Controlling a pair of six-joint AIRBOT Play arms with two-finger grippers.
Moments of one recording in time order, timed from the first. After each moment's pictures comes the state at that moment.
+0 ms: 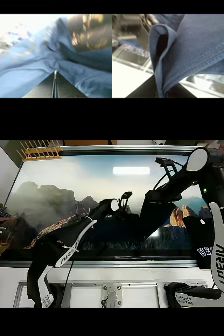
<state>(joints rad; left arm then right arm) -0.65 -1.95 1.70 1.01 -0.93 -1.60 0.23 -1.46 1.79 -1.30 1.73 1.66</state>
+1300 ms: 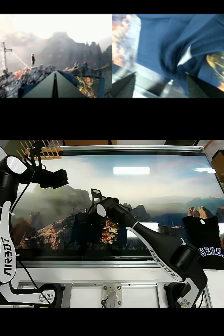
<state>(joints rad) 0.00 -1.51 1.70 1.16 -1.19 -1.57 0.80 -1.86 1.79 -1.22 0.95 2.18</state>
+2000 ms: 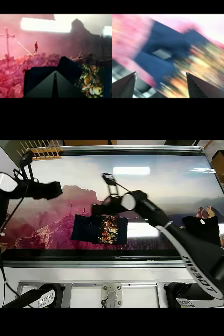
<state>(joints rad) 0.04 -1.22 1.31 1.15 -1.10 -1.51 0.58 -1.50 1.43 -1.16 0.93 1.74</state>
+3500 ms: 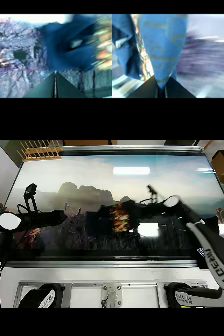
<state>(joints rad) 0.04 -0.91 0.88 1.07 -1.02 -1.52 0.08 -1.42 1.16 -0.88 0.99 1.43</state>
